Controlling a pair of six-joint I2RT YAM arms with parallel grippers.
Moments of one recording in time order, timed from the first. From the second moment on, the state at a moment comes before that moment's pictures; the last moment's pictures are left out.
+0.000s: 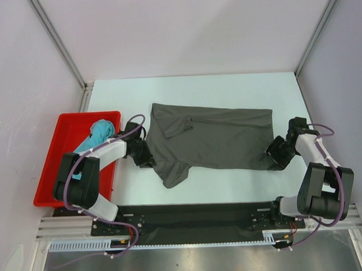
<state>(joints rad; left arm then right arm) -0.27 1.55 0.79 -0.49 0.19 -0.70 -0.24 1.34 0.80 -0.81 -0.26 0.57</state>
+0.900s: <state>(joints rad) -0.25 1.54 0.81 -0.51 0.18 -0.62 -0.40 1.38 0.75 -0.78 -0.16 0.62</state>
